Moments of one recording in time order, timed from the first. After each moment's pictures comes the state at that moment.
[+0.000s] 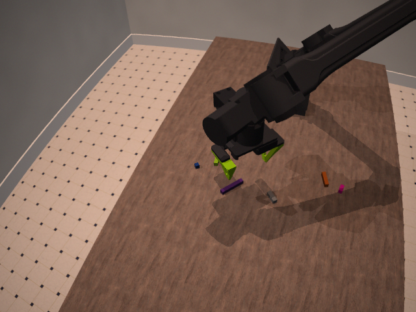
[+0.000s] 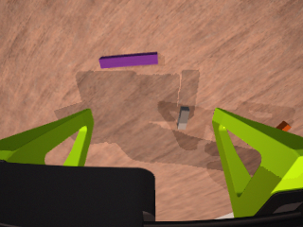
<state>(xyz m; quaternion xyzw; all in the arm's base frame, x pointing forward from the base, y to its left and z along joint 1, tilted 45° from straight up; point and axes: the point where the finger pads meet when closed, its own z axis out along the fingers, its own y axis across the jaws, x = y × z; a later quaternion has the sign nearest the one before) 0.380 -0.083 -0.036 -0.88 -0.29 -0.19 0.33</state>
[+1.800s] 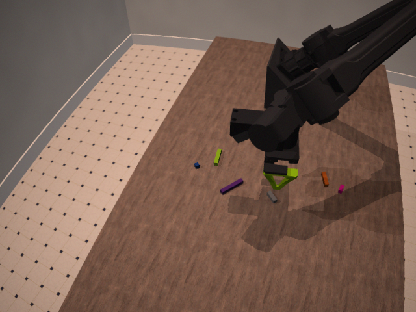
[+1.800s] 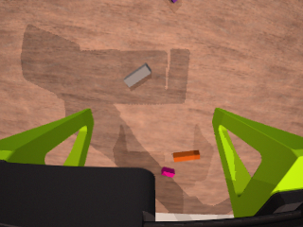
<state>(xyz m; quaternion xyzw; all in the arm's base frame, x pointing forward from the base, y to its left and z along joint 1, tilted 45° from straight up) 0.380 -0.036 0.013 -0.66 -0.64 -0.32 0.21</state>
